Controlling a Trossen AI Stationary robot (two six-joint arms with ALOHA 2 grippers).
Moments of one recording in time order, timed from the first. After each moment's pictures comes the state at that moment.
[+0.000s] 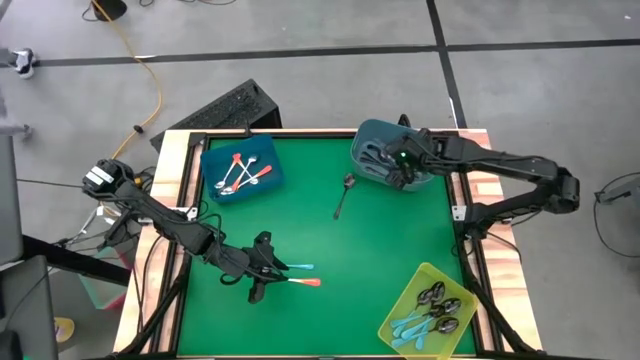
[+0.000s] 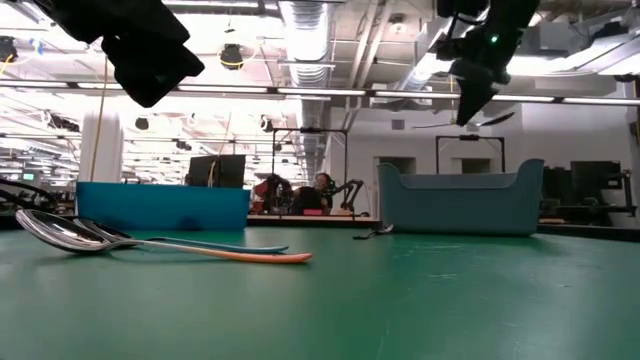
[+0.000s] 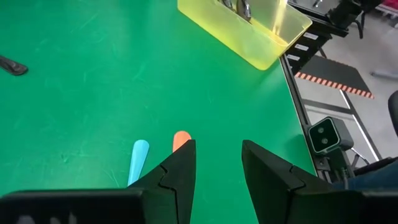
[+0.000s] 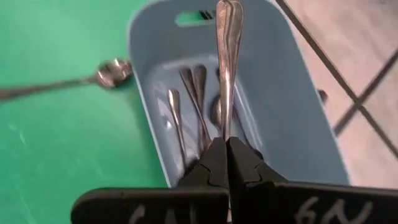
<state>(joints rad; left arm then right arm) -0.52 1.30 0.67 0.06 -0.30 -0.55 -0.35 1.21 1.10 -0.94 0.45 0.14</state>
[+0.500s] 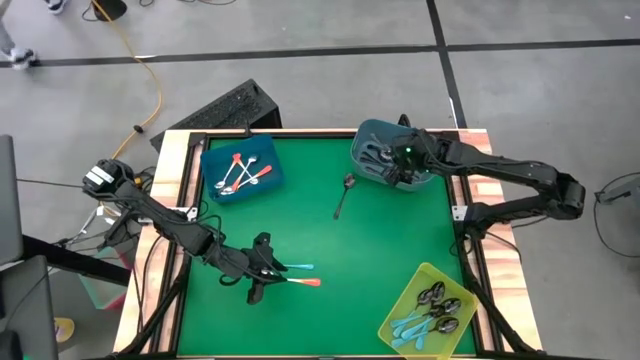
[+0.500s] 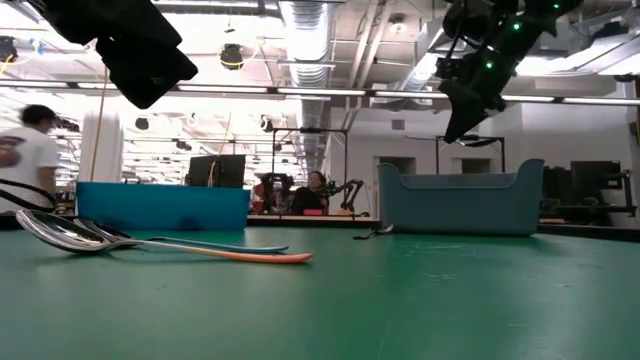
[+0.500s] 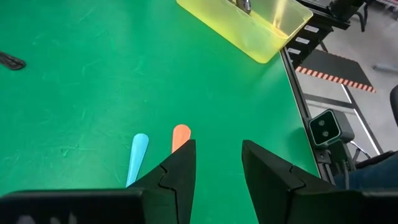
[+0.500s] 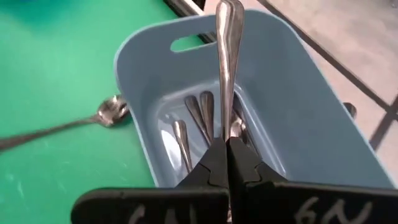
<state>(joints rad) -0.52 1.30 0.67 0.04 -0.29 -0.55 -0.46 1.16 0.90 -0.59 0.35 0.10</state>
